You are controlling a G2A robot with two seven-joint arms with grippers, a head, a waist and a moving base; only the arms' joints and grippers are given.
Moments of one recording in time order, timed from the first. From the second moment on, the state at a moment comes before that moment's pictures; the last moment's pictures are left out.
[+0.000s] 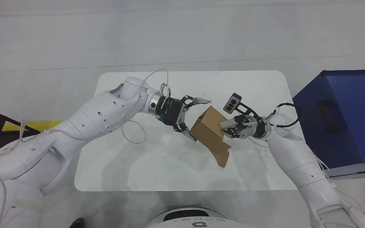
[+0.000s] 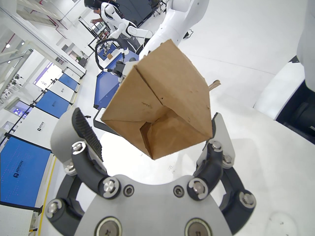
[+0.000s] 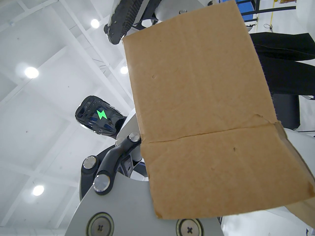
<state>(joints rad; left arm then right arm) 0.39 -1.09 -0.17 -1.19 1.69 -0.68 1.15 -1.21 -1.05 1.16 -1.36 1.04 0.17 1.53</state>
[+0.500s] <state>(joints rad) 0.39 -1.08 -0.17 -1.22 1.66 -0.75 1.08 -1.19 -1.05 1.15 -1.34 1.02 0.17 1.54</state>
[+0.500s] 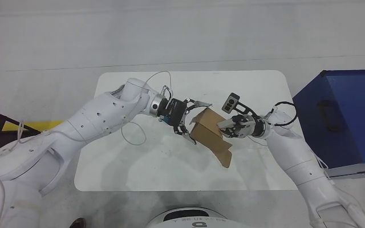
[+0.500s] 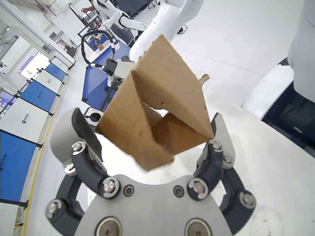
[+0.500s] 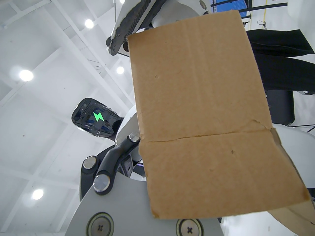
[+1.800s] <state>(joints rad) 0.42 -1.04 -0.17 -1.23 1.67 -0.72 1.10 -1.24 -1.02 1.20 -1.36 1.04 0.12 1.54</state>
